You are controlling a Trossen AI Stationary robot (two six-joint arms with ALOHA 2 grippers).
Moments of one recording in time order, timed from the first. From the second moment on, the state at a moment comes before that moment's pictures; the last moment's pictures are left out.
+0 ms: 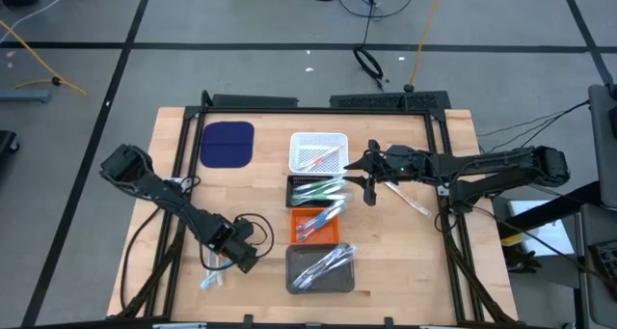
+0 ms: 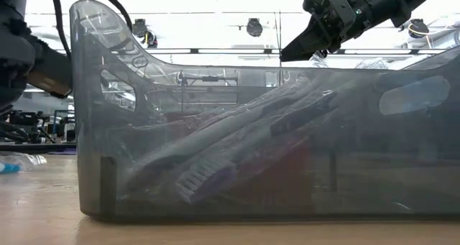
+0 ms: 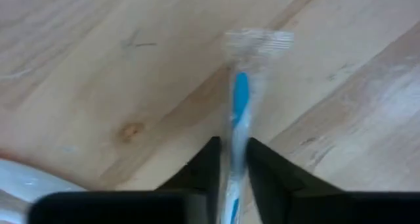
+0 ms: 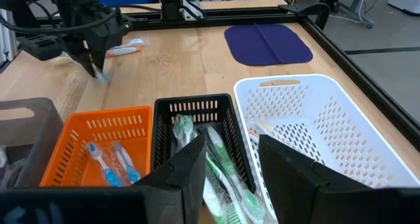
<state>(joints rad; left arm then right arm) -0.60 1.63 0.79 -0.57 0.09 -1.46 -0.09 1.12 0.64 0.09 0.02 0.02</state>
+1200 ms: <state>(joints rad) -0.41 1.22 0.79 -0.01 -0.41 -0.57 -0.03 1.26 0.64 0.52 -0.11 0.15</state>
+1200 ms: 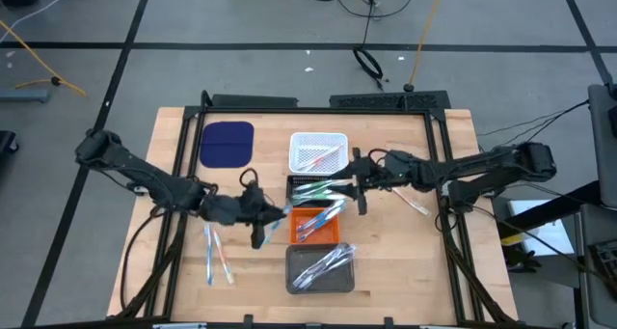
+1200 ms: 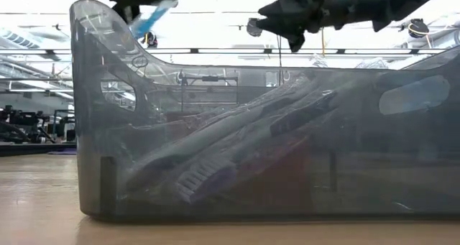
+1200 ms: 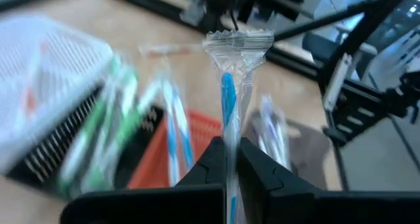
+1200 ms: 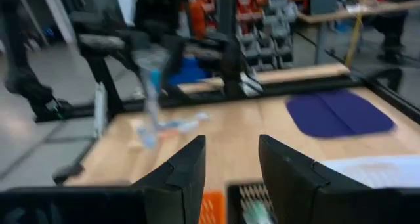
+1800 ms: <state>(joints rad) -0.28 1.28 0.79 0.24 -0.41 -0.28 0.01 1.56 0.67 1.04 -0.11 0.20</state>
